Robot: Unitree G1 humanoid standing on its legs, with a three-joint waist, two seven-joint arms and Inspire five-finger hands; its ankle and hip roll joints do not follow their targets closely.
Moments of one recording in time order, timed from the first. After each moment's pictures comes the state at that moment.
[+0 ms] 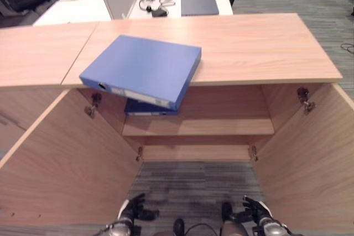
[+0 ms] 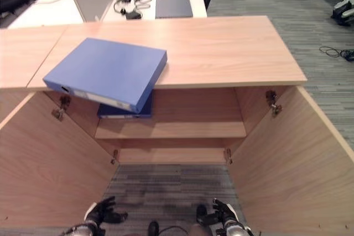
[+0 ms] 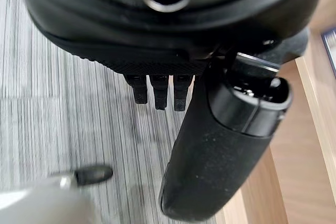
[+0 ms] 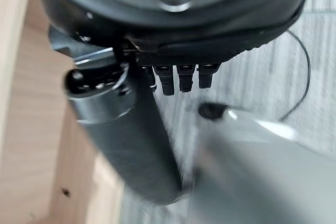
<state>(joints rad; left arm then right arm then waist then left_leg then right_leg) 0.07 0.25 -0.19 0.89 -0.15 -0.04 0.06 0.02 -0.30 0.18 0.91 0.13 0.01 -0.06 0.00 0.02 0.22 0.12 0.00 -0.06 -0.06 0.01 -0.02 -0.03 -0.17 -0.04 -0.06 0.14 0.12</state>
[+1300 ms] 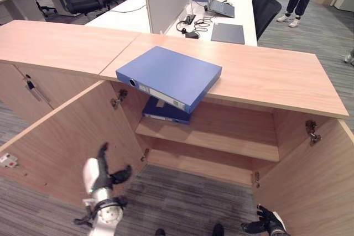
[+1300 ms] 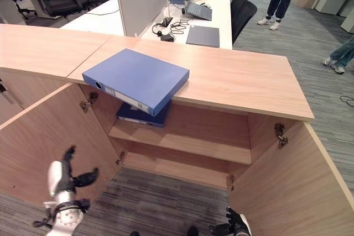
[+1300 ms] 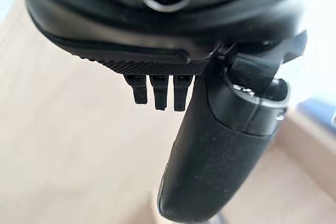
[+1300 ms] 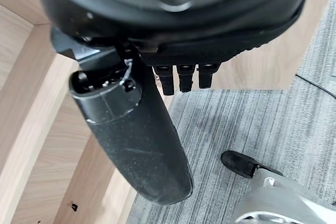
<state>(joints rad) 0.17 0.35 0.06 0.28 0.33 -0.04 0.60 0.13 -0.30 0.17 0.92 0.13 -0.06 -0.14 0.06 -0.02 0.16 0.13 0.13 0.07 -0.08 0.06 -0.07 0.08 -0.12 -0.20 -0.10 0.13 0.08</state>
